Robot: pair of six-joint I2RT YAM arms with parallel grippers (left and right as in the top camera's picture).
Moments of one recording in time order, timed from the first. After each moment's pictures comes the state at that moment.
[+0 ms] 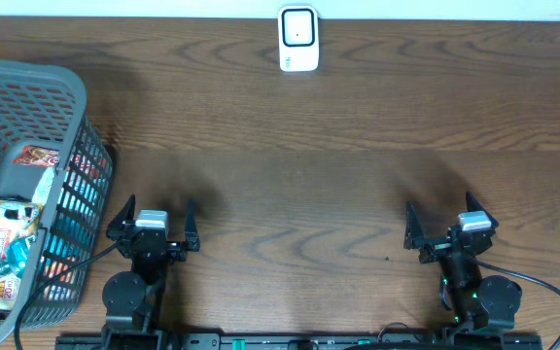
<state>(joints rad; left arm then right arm) -0.07 0.01 0.02 -0.12 -0.01 0.07 -0.07 0.01 0.01 -0.06 -0.24 -0.02</state>
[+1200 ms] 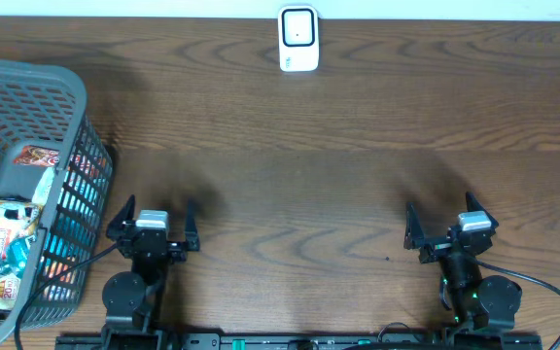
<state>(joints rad) -0.07 0.01 0.02 -0.11 0.02 0.07 -0.07 0.01 0.01 -0.06 -0.24 -0.02</state>
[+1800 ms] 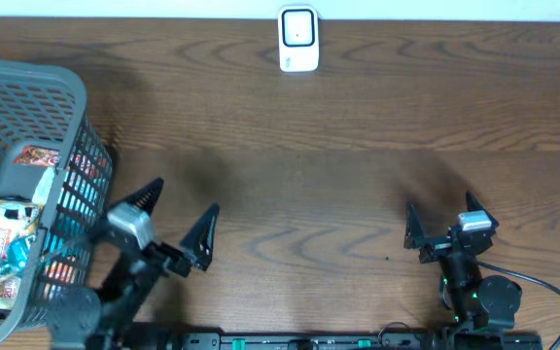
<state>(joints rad) -0.07 0.26 0.55 -0.28 0.44 -0.26 -0.07 0.01 0.01 -0.06 -0.24 -0.02</state>
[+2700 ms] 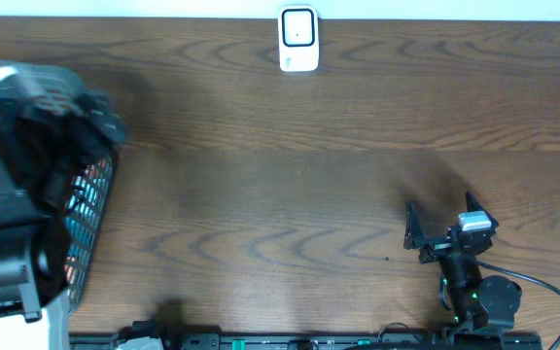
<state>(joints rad) 0.12 1.06 1.53 -1.00 -0.05 -0.46 -0.07 0.01 0.01 -0.05 -0.23 -0.02</state>
